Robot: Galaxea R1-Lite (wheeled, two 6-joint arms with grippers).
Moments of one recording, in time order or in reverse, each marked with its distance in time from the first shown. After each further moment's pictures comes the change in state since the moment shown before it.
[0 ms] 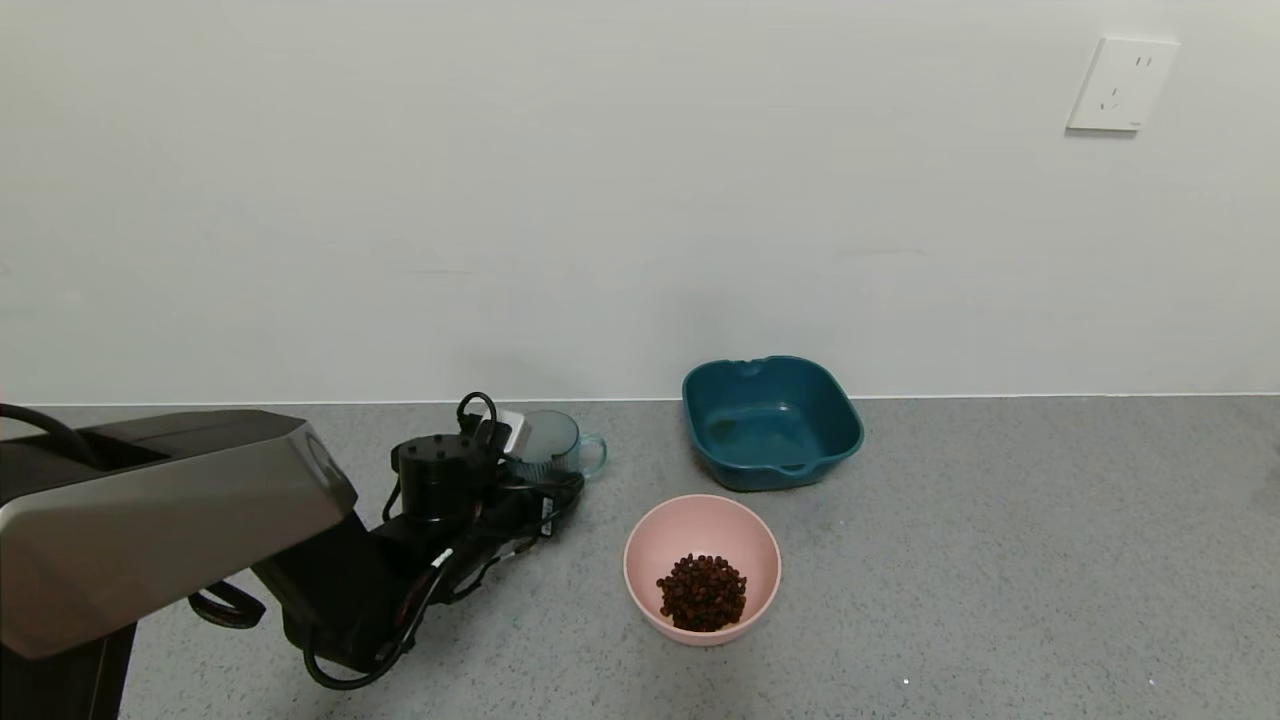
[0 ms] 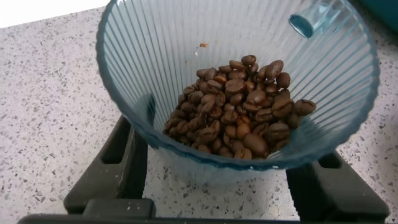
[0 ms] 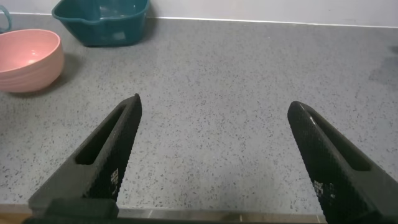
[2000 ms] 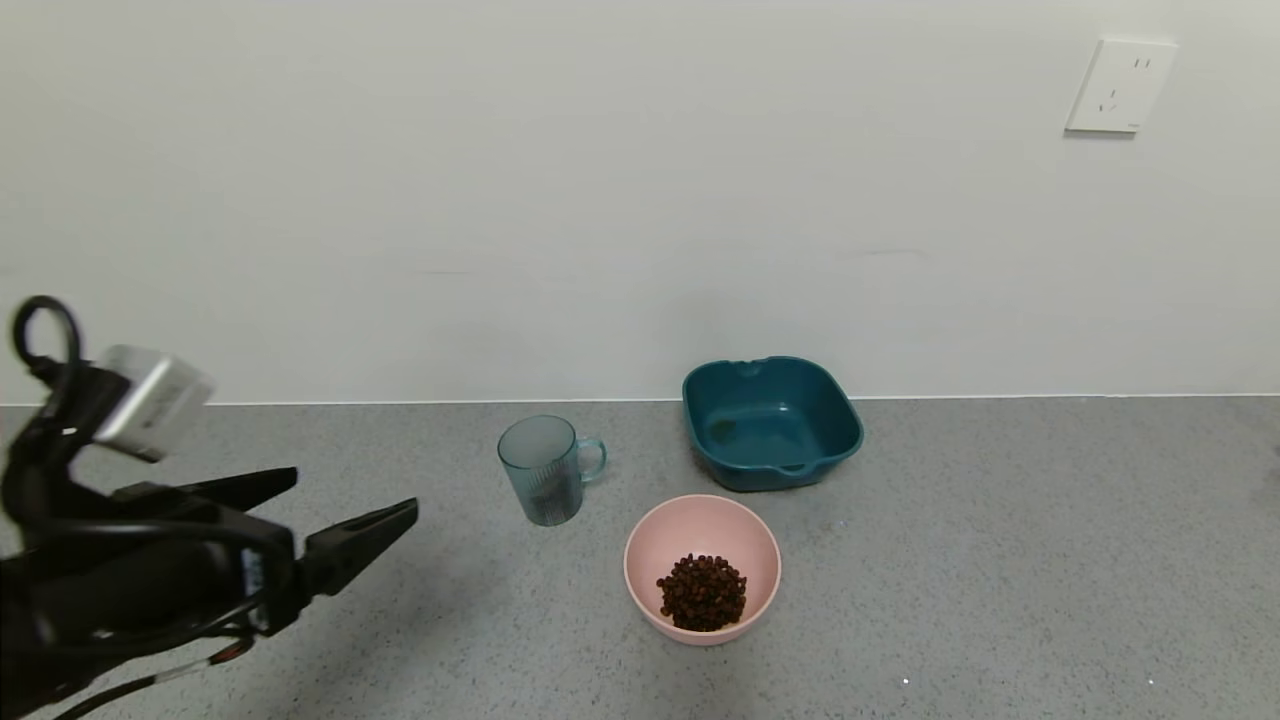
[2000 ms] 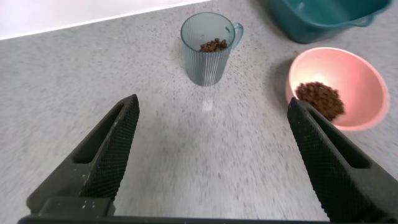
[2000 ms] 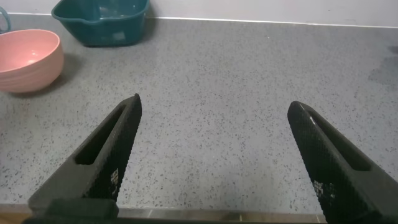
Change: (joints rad) left arm -0.001 -1.105 0.190 0.958 -0.001 -0.045; right arm 0.000 0.000 0.000 0.000 0.000 0.000
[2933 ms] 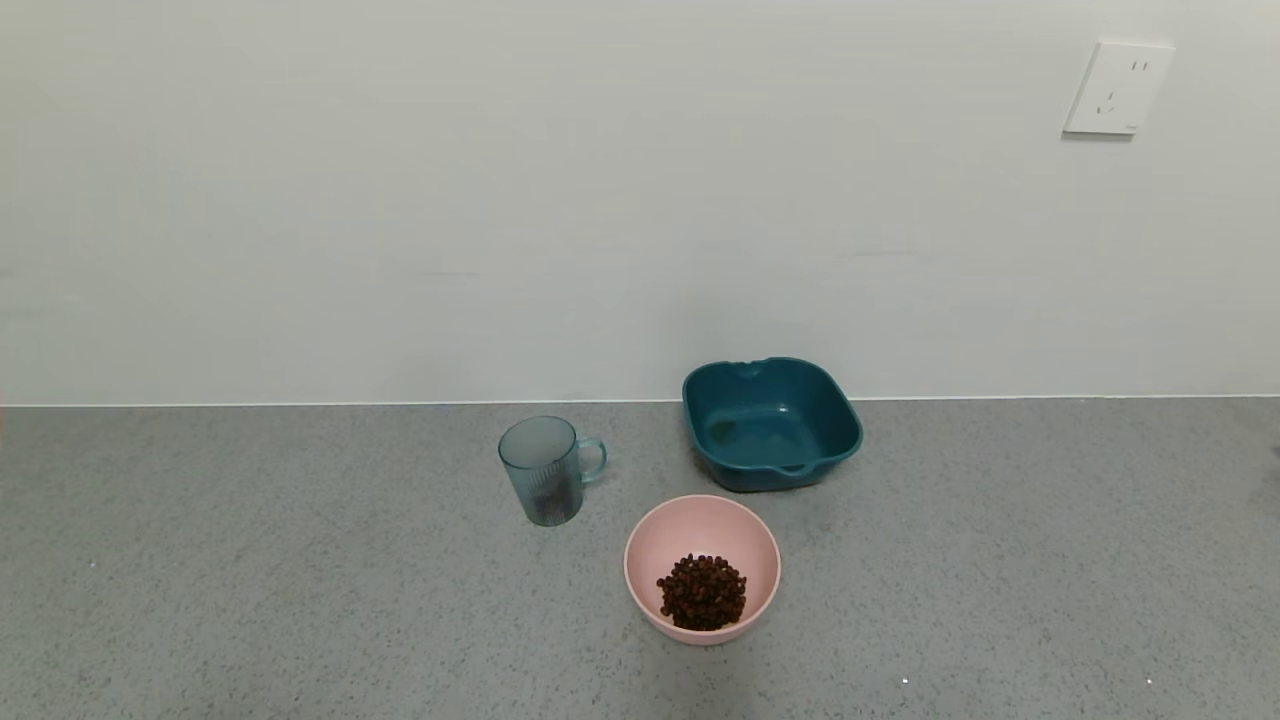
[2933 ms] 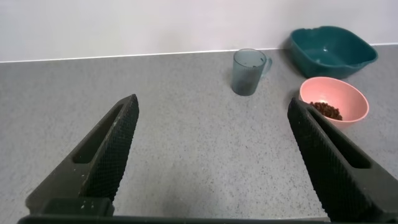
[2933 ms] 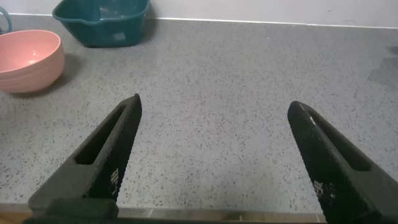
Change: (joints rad) left arm 0.178 -0.801 -0.154 0.666 0.050 0.005; right arm 0.000 0.000 0.000 0.000 0.000 0.000
